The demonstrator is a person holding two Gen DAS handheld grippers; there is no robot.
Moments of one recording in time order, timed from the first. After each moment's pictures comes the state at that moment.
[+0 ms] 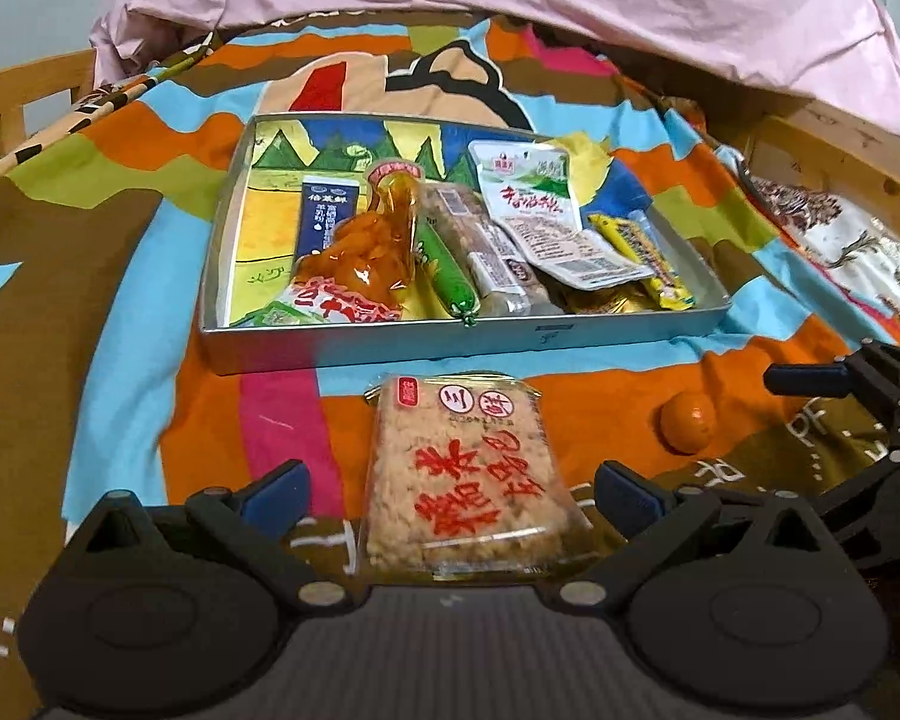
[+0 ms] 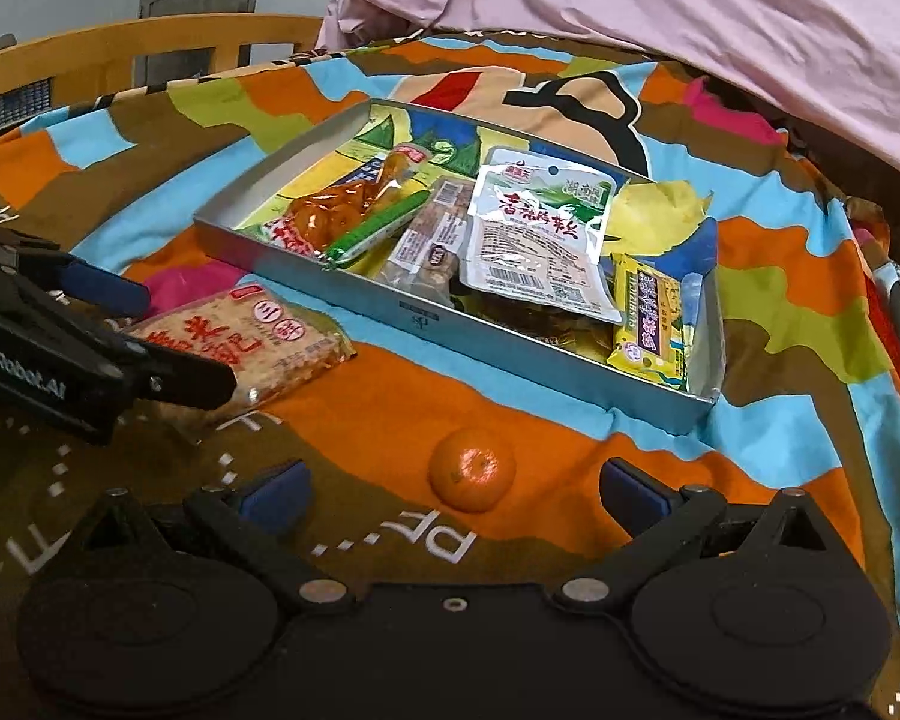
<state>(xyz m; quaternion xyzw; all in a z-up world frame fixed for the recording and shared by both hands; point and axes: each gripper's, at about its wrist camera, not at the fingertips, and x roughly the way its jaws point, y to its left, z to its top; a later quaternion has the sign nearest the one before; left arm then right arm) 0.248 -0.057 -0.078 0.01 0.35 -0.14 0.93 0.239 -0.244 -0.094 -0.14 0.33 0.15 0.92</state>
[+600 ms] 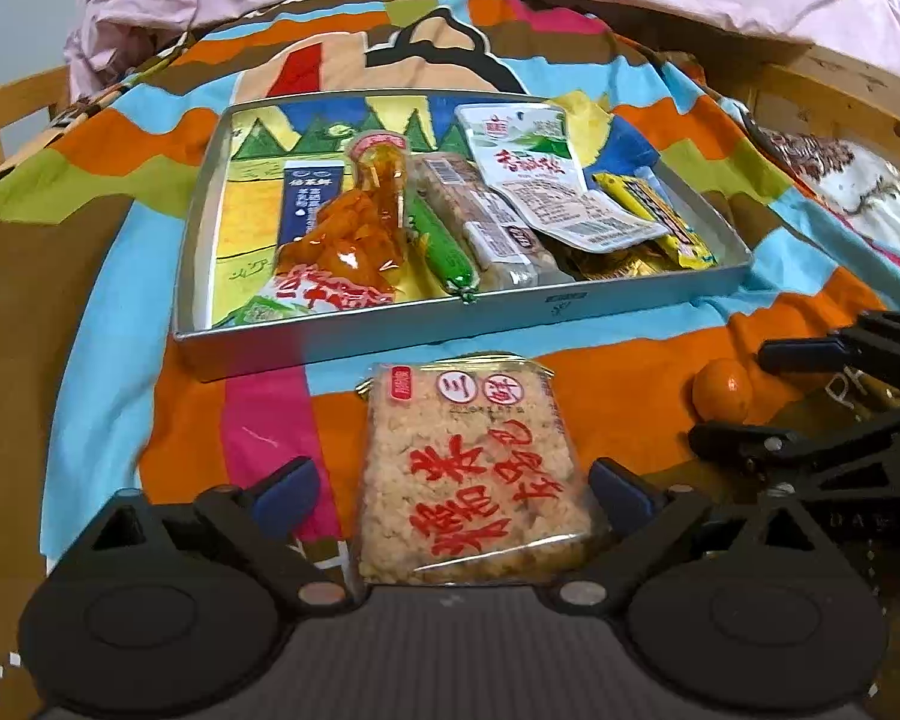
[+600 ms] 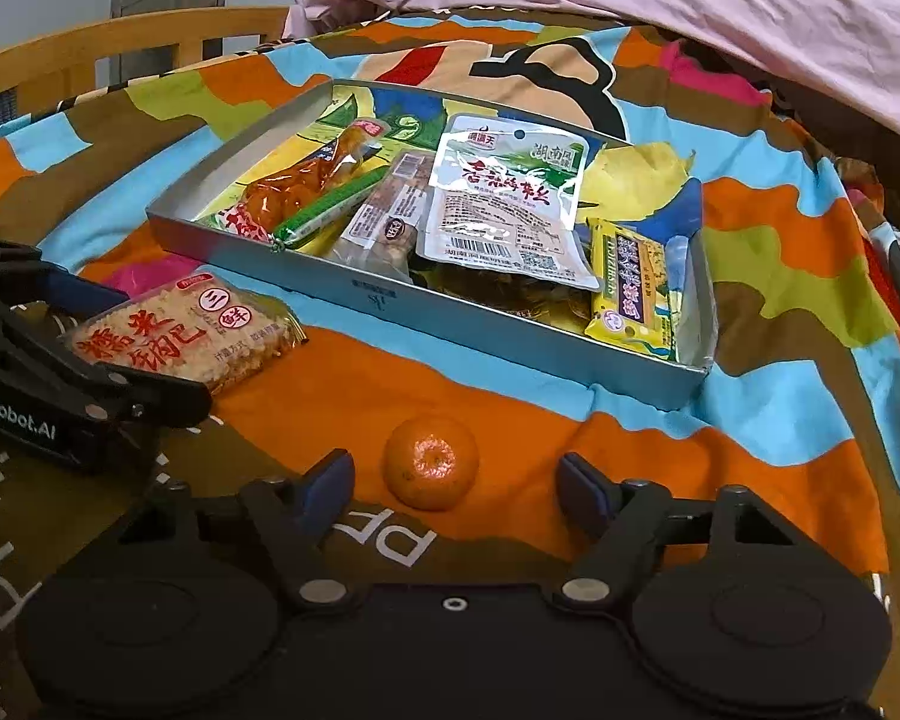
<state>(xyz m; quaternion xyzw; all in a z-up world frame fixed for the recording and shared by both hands) 0.260 -0.073 -0.090 0.06 0.37 -0.13 0.92 0.256 -0.254 -0.109 -0.12 0.35 0.14 0.92</state>
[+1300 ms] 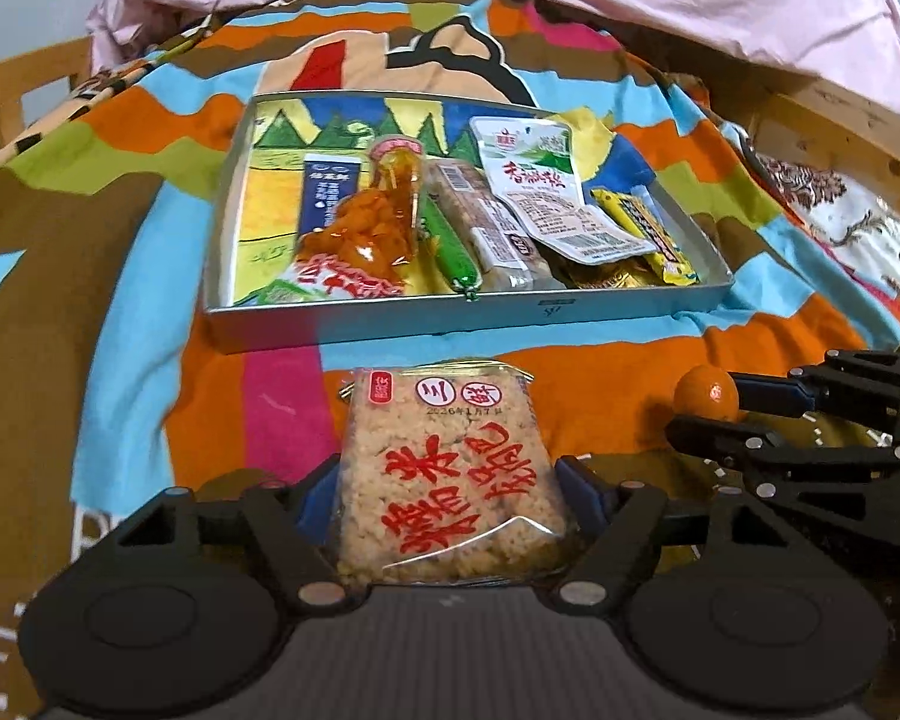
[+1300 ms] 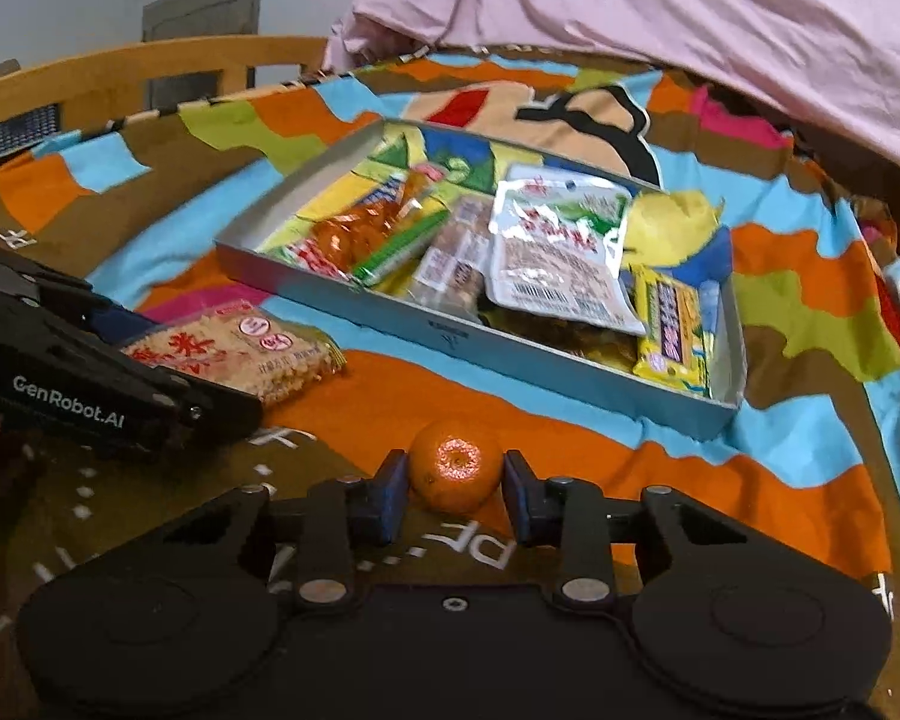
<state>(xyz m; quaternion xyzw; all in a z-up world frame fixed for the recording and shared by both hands) 0.242 -0.055 -0.074 0.01 0.38 -0.13 0.92 0.223 -0.232 -0.086 -0.12 0.31 0.17 0.93</state>
